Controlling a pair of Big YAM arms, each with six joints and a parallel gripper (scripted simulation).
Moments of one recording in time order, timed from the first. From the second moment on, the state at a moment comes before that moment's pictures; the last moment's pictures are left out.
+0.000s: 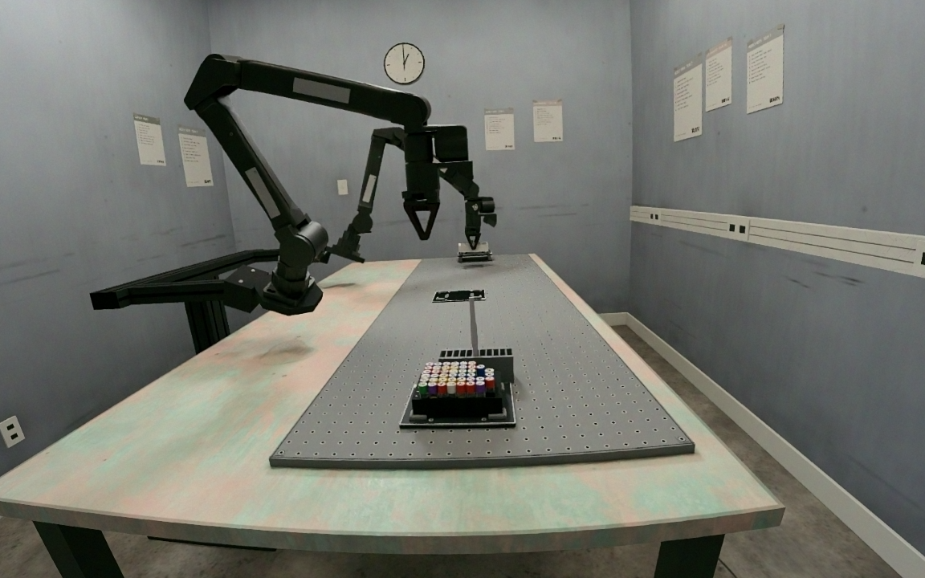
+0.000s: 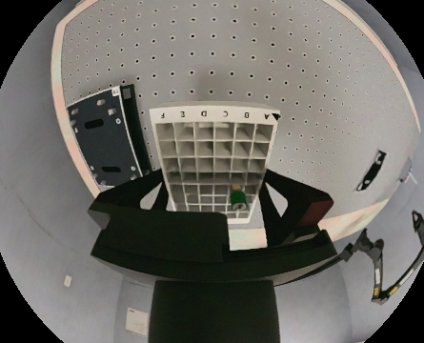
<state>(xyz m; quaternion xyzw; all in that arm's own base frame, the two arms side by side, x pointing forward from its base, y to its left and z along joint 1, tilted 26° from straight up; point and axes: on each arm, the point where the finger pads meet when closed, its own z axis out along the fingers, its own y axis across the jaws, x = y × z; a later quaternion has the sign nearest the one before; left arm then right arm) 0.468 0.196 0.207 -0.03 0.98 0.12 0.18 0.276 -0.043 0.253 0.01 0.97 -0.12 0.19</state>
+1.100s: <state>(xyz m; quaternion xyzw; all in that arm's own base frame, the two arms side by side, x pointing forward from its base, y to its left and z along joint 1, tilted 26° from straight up) 0.468 0.241 0.219 -0.03 0.98 0.12 0.18 0.276 -0.043 0.253 0.01 0.97 -0.12 0.19</state>
